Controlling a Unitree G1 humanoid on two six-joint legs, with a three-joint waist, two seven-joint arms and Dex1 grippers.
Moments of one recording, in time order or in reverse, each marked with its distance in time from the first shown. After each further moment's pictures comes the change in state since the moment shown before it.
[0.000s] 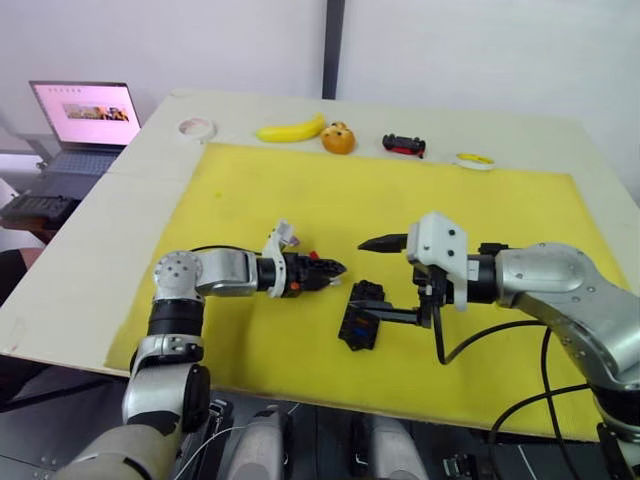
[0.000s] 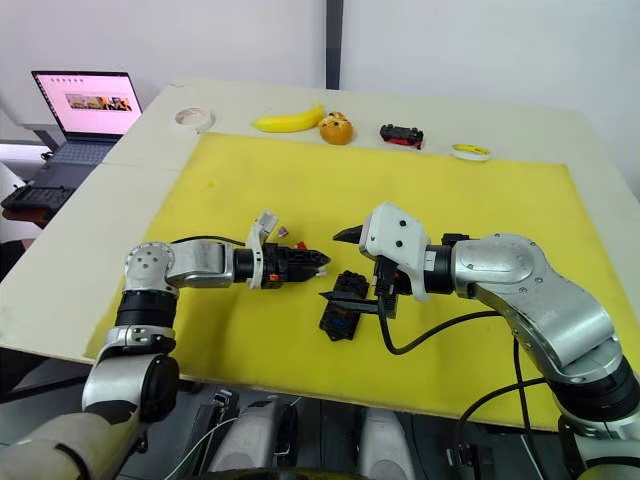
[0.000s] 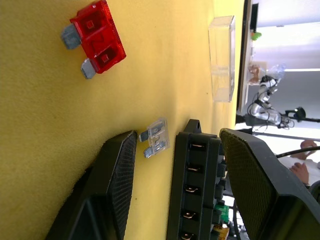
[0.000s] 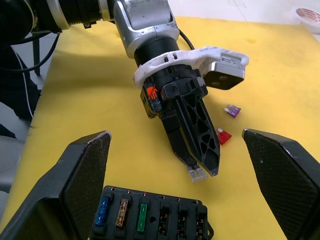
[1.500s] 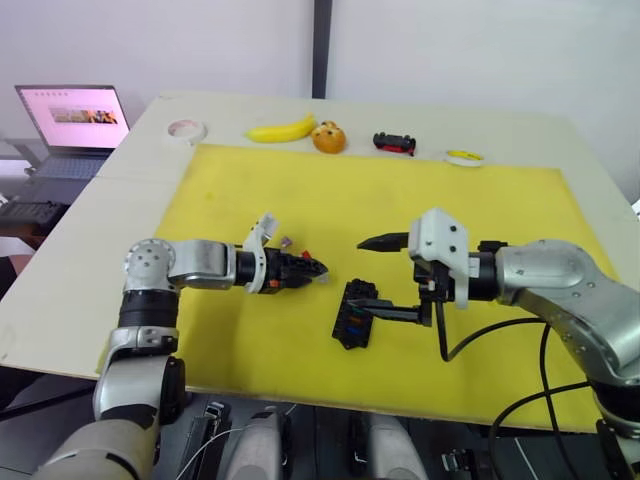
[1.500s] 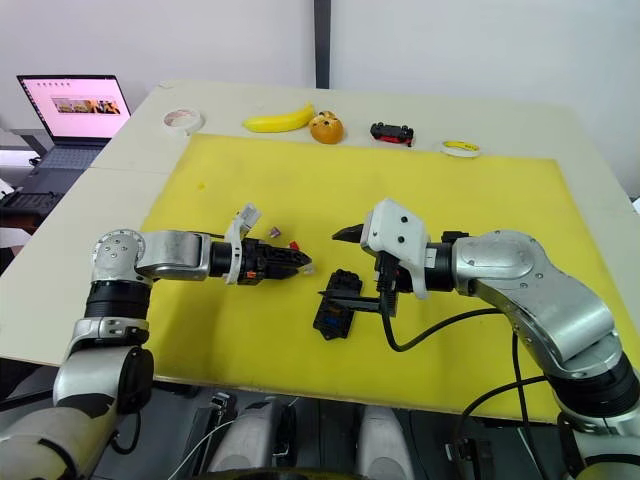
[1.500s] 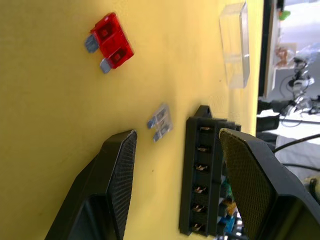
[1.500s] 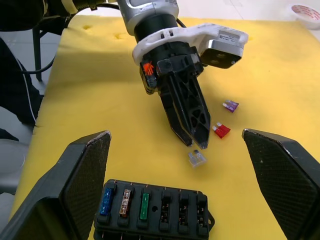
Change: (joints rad) left arm -0.029 0.132 -0.045 -0.008 -0.172 0.028 0.118; right arm -0.015 0.001 -0.001 0.023 0.027 -0.001 0.012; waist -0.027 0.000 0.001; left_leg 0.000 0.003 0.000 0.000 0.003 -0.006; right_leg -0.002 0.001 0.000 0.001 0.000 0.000
